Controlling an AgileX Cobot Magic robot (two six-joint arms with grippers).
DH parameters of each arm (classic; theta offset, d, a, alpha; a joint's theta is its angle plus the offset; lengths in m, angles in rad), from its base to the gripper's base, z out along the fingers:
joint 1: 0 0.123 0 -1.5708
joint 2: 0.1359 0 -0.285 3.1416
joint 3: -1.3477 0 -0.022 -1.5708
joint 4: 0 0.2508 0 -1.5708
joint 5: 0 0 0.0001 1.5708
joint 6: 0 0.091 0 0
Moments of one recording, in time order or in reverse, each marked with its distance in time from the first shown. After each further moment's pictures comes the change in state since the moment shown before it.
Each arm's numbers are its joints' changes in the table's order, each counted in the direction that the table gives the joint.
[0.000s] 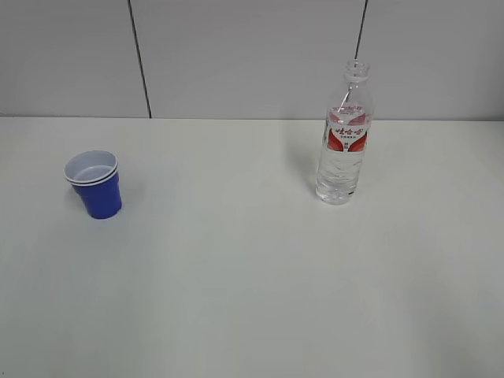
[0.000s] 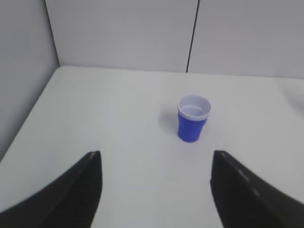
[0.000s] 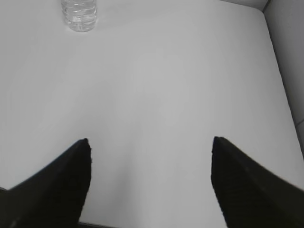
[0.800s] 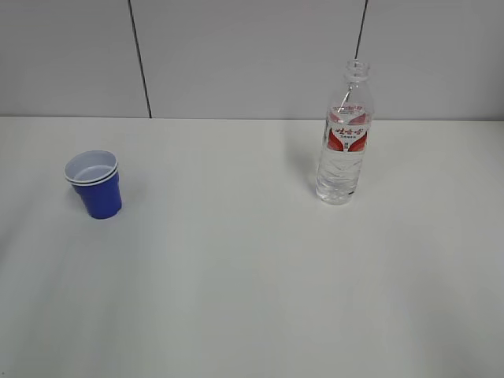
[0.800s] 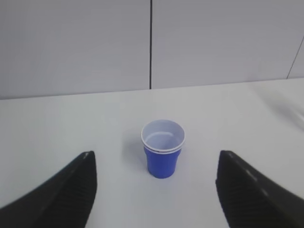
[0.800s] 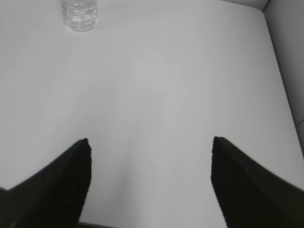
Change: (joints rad) left arm -0.130 0.521 -0.253 0.000 -0.803 0.030; right arm 0.000 0.000 0.000 0.000 0.000 0.000
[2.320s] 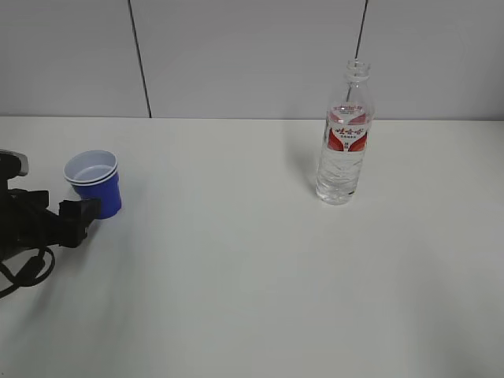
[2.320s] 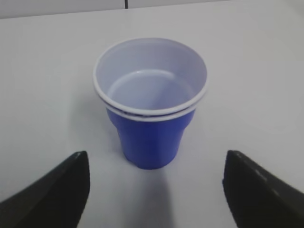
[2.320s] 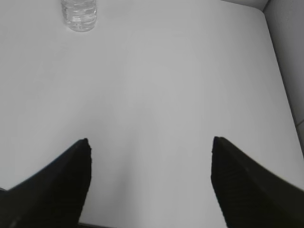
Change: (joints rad) left arm 0.000 1.182 0.103 0.054 -0.915 0.000; right arm 0.000 0.000 0.000 0.000 0.000 0.000
